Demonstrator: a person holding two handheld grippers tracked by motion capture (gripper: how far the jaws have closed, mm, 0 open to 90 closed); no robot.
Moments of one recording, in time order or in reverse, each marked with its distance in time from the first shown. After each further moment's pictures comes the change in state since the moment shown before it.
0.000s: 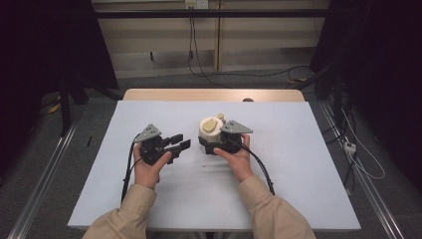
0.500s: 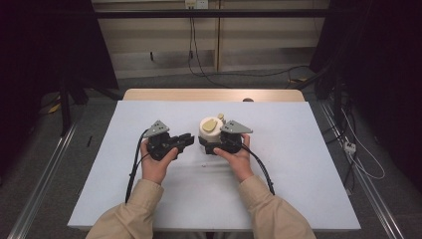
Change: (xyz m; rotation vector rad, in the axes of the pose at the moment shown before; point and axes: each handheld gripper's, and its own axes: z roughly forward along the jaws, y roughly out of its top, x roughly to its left) left arm -0.003 0.007 0.018 0.035 -0.002 0.022; right arm 0.000 0.000 0.000 0.003 0.000 0.003
